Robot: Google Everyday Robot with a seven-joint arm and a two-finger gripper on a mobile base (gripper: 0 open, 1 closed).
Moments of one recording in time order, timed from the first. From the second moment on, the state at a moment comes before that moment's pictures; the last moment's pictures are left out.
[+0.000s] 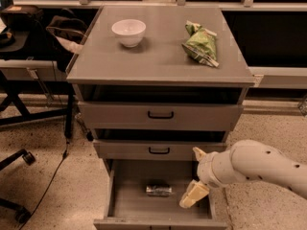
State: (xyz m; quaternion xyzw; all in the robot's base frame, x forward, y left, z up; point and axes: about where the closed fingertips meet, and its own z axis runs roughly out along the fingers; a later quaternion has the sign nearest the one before) arm 0.454 -0.121 0.587 -0.57 0.77 0.12 0.27
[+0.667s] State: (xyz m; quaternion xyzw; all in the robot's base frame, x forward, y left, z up) arm 0.457 -0.137 0.561 -0.56 0.77 0.12 0.29
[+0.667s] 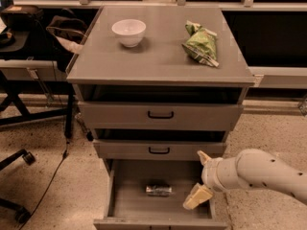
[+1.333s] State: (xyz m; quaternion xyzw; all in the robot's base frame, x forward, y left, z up) arm 0.491 -0.143 0.480 -0.52 0.80 0.14 0.27
